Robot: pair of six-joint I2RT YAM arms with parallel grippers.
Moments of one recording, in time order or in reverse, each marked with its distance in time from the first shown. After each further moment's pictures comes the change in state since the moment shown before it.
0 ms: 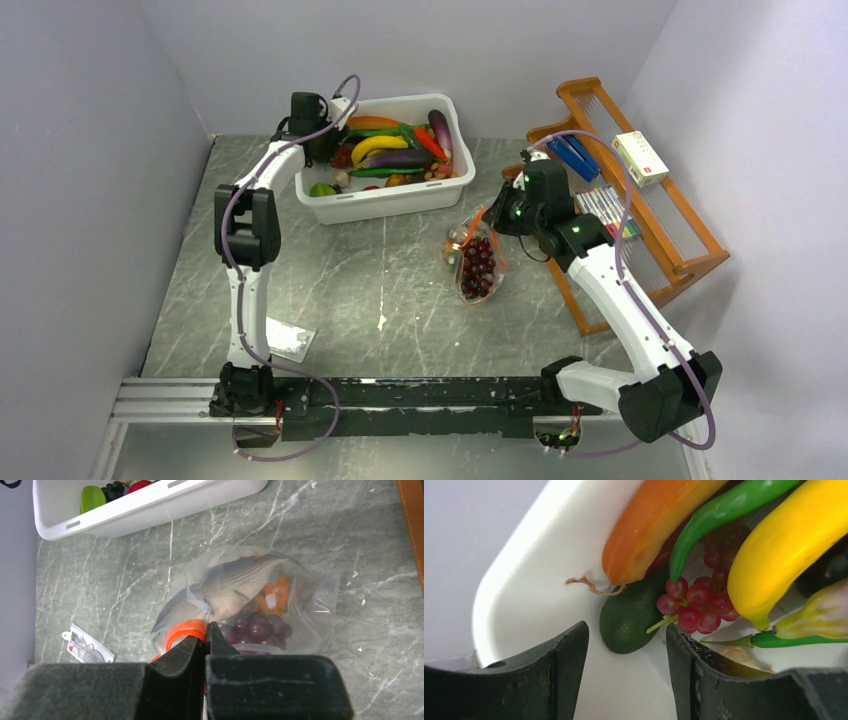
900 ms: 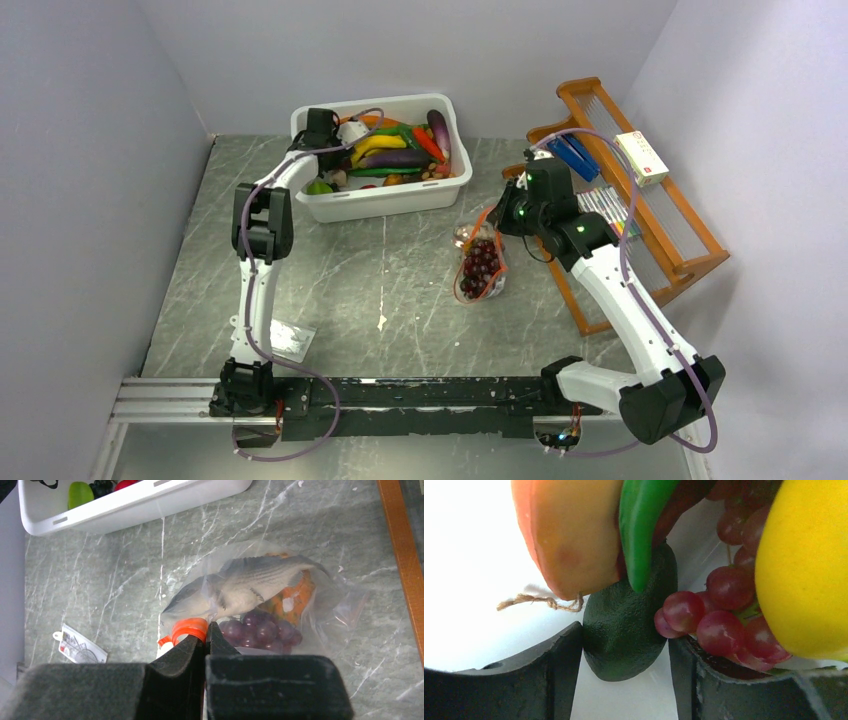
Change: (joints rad) left arm -0.012 0.204 0.091 0.033 -0.174 0.310; right arm 0.000 -0.010 0.039 -0.069 0.027 -0.014
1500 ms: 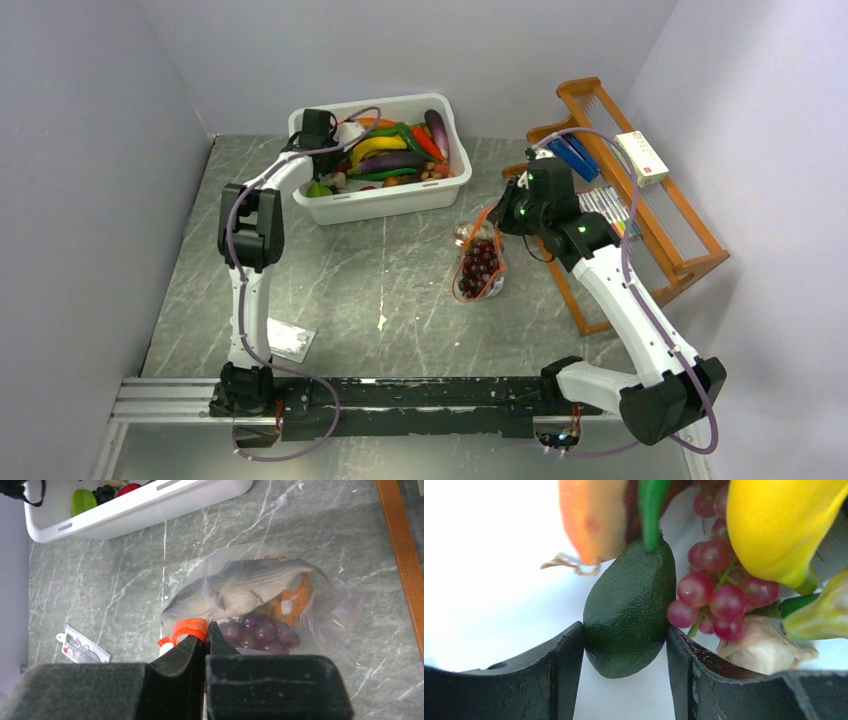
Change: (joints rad) left arm -0.013 -0.164 -0.208 0.017 -0.008 -0.039; right arm 0.000 -0.002 0.010 -0.005 0.003 0.005
